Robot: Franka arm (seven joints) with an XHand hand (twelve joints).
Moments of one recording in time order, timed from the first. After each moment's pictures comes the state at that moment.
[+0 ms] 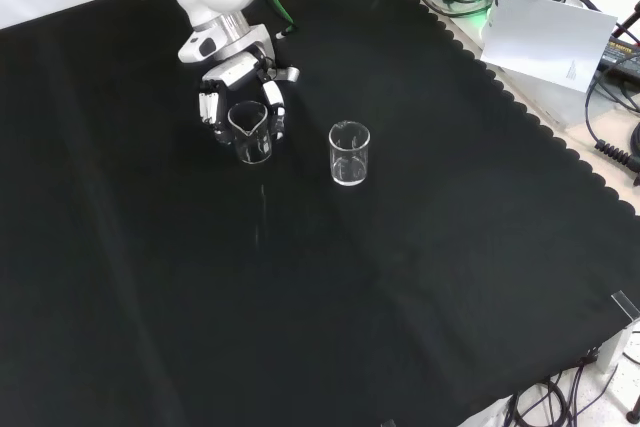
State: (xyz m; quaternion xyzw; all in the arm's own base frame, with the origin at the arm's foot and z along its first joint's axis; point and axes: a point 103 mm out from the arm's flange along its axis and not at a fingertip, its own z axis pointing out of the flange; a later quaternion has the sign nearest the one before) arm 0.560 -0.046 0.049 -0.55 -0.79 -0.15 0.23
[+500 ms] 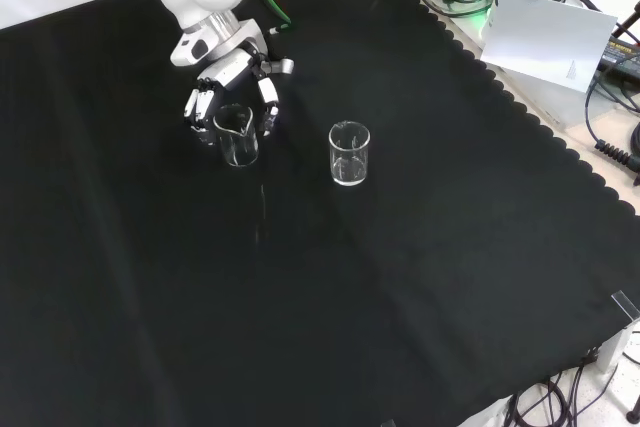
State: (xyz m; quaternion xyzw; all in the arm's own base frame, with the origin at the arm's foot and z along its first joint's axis) arm 0.564 -0.048 0.065 -0.54 -0.80 -0.12 0.25
